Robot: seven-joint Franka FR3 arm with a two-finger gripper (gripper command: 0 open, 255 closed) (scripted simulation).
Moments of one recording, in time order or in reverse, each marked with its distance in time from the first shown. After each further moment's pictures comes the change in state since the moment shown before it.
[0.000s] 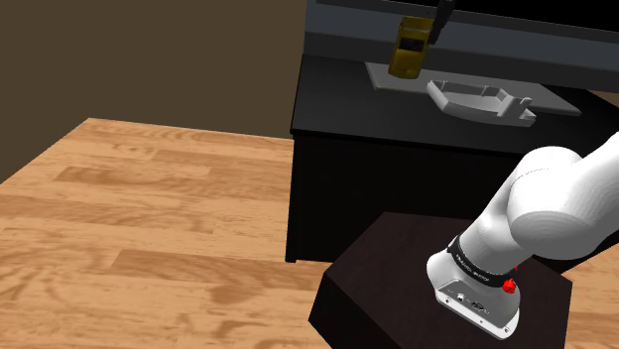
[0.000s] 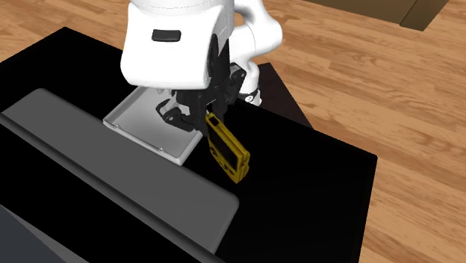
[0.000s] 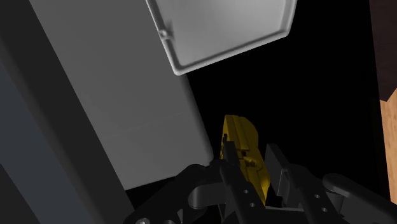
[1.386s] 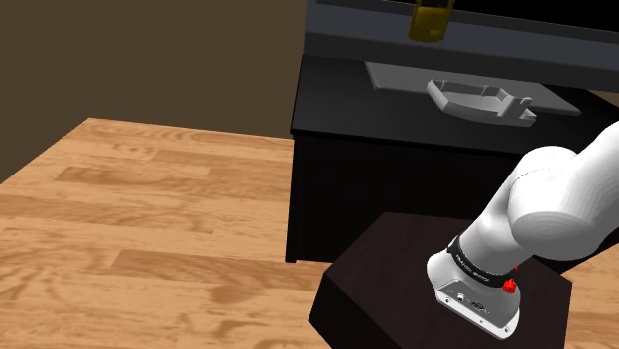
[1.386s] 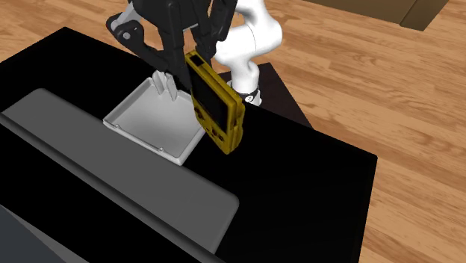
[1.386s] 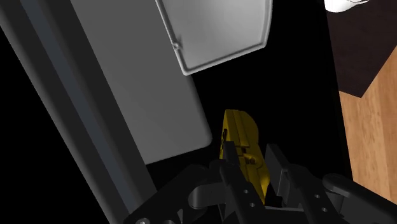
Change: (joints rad) arm 0.014 0.104 -0.021 0.372 0.036 -0.274 -0.060
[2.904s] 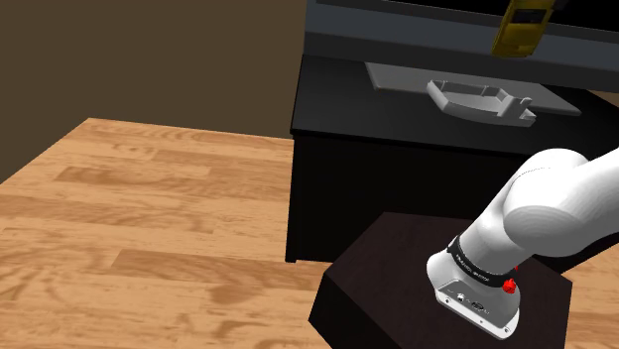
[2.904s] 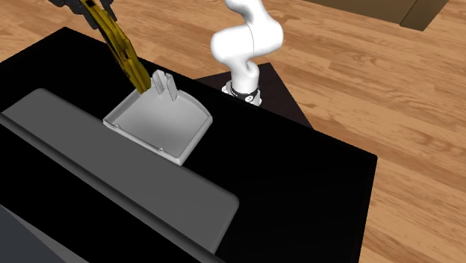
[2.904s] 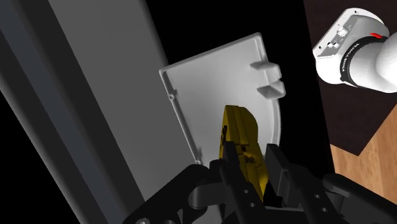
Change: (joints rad) arm -0.118 -0.236 -0.153 -0.077 -0.201 -0.082 -0.300
